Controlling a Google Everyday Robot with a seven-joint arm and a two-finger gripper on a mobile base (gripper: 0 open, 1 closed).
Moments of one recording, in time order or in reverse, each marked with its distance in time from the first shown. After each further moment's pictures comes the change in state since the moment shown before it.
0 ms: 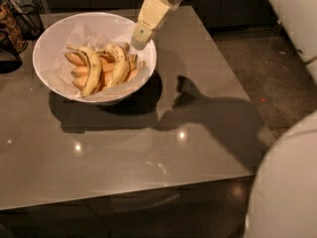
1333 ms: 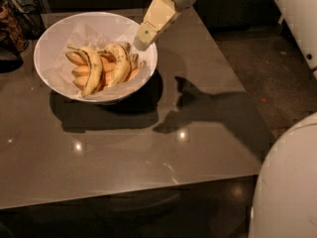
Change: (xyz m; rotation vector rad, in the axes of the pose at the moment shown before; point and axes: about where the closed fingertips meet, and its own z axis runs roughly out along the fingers) arm 0.002 0.008 0.010 -0.142 -0.096 0.014
